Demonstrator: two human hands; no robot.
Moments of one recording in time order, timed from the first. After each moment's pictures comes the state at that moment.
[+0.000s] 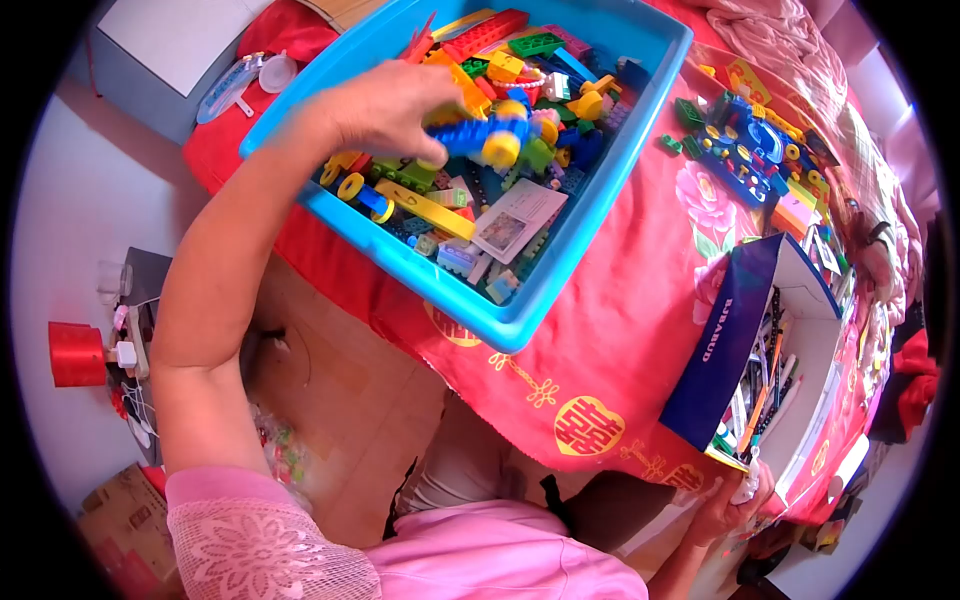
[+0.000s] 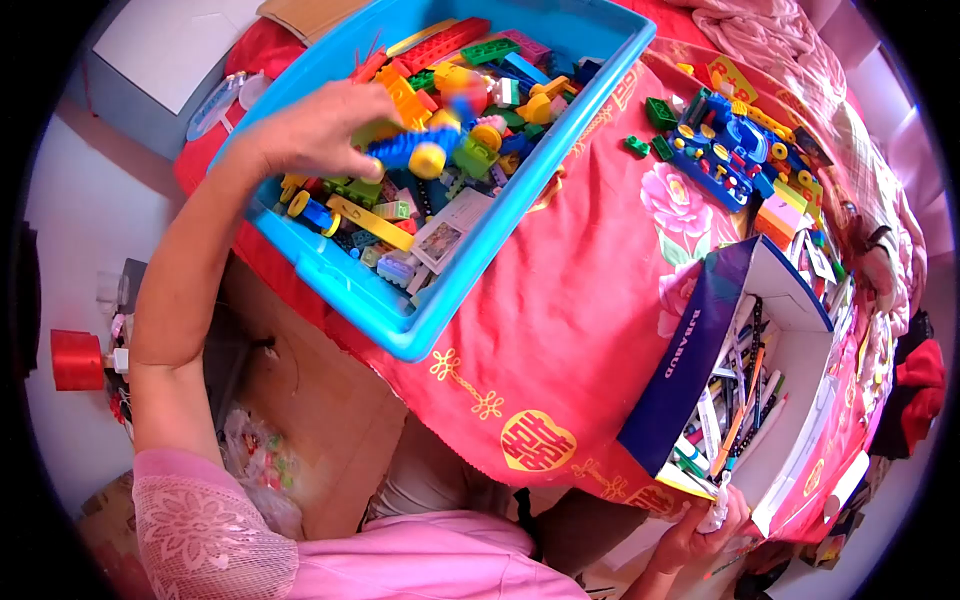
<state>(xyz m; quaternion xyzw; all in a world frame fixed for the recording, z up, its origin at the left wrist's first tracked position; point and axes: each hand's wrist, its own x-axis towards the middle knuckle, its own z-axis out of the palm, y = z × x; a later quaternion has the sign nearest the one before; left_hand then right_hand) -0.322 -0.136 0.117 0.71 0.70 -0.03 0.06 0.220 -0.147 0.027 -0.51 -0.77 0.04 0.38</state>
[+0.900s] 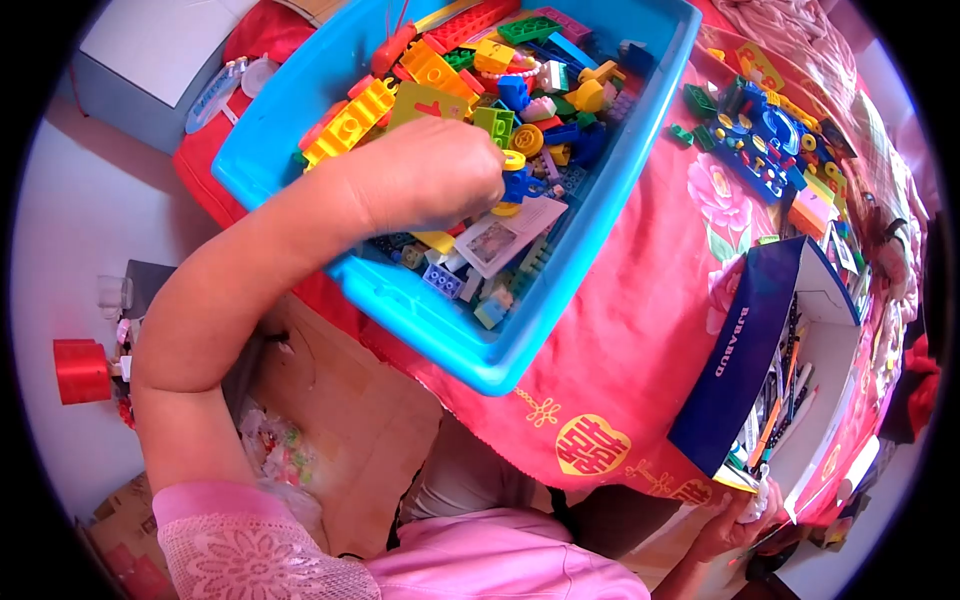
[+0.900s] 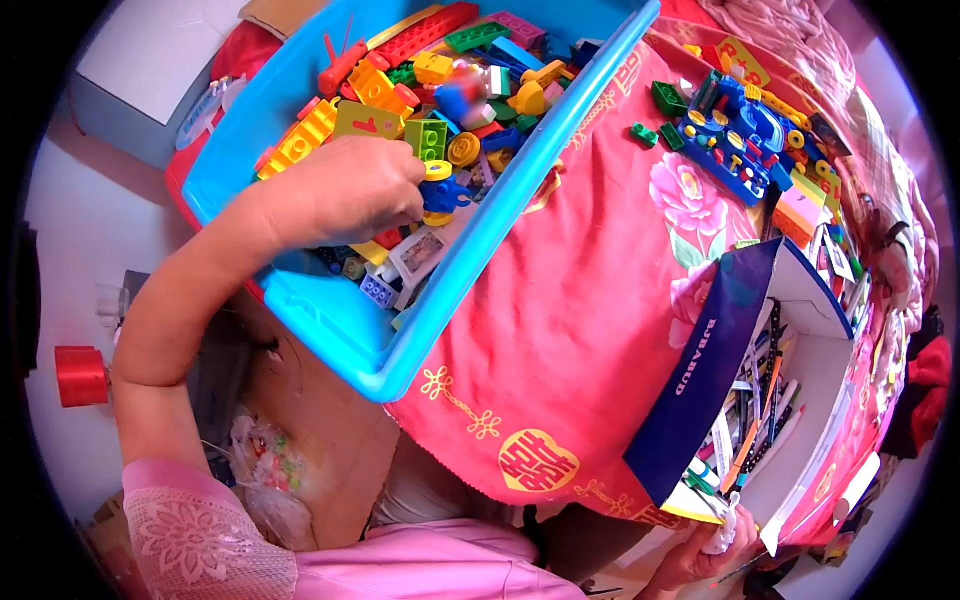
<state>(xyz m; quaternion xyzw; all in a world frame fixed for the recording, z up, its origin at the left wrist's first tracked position) -0.274 -0.124 0.086 0.81 0.58 -0.05 0.06 0.231 -0.151 0.018 -0.53 -0.76 0.05 0.37</state>
